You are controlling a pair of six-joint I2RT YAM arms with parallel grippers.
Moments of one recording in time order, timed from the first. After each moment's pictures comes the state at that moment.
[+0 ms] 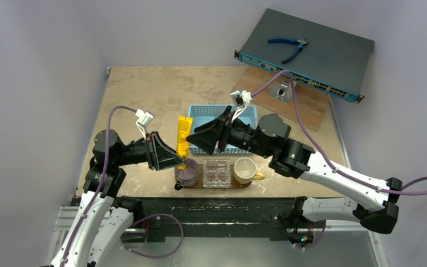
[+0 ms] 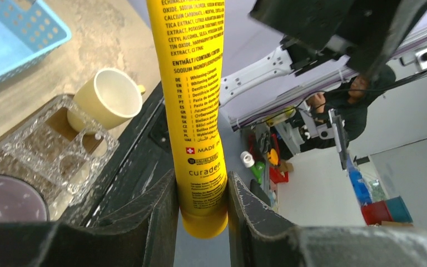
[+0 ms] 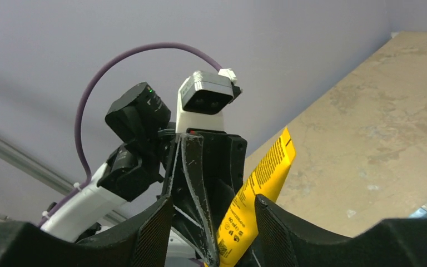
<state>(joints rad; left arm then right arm) -0.24 0.58 0.70 -0.13 1.10 -0.92 1.09 1.13 1.16 0.05 -0.07 0.63</state>
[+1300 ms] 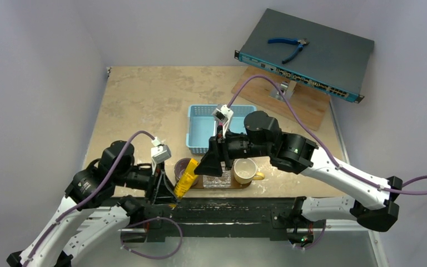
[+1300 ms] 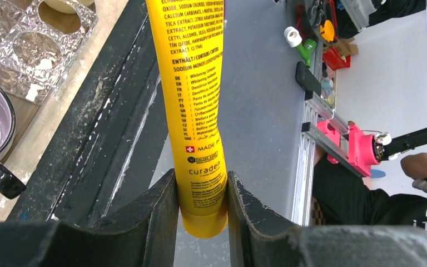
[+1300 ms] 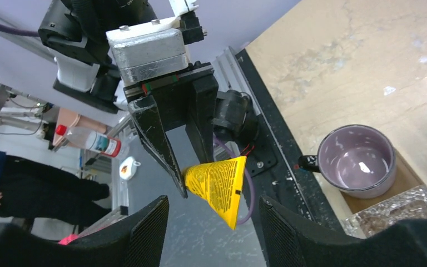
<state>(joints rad) -0.64 0.55 0.90 -0.95 0.87 -0.31 1.09 1.15 1.30 -0.47 -0.37 0.56</state>
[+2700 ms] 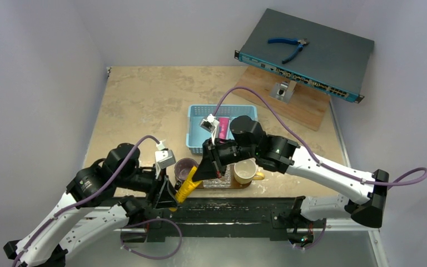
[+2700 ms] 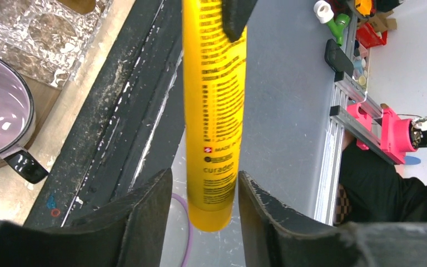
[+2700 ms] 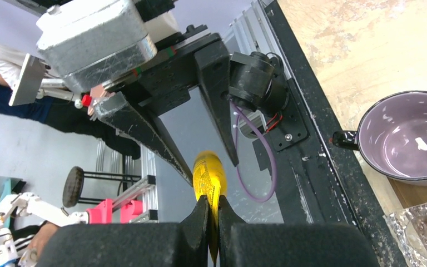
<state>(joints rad) -0.79 0.57 0.91 -1.01 0.70 -0.25 1.08 1.23 1.20 -0.36 -0.56 0.64</state>
